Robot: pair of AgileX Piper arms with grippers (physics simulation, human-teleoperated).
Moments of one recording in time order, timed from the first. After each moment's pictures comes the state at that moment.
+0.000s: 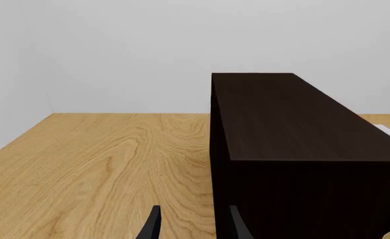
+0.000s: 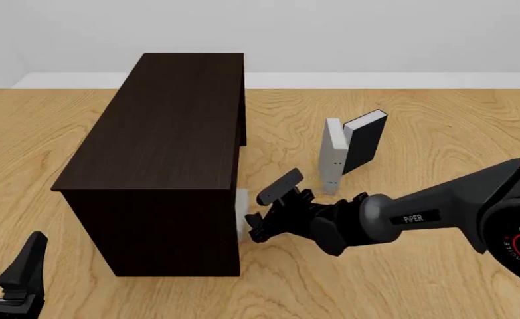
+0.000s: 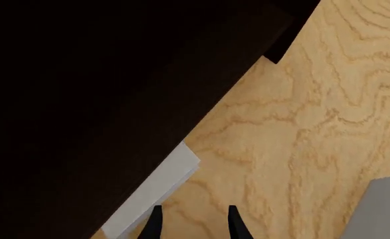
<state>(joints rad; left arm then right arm) 0.01 0.00 0.00 0.00 0.00 0.66 1.97 -0.91 -0.32 -0.10</state>
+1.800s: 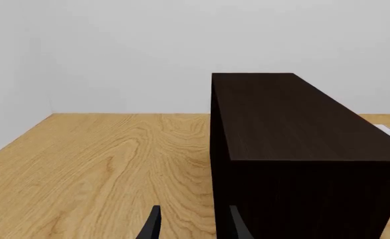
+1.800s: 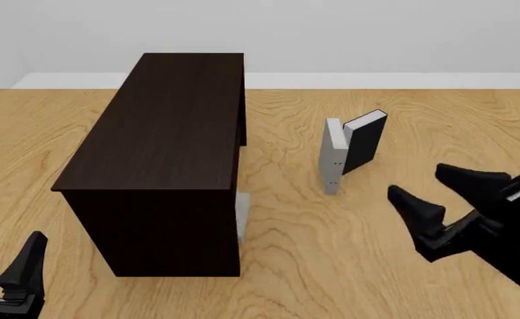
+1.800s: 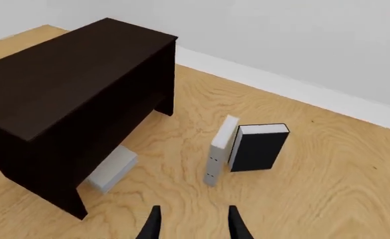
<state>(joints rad) 0.01 0.00 0.00 0.00 0.00 0.41 0.63 -0.42 0.08 -0.09</state>
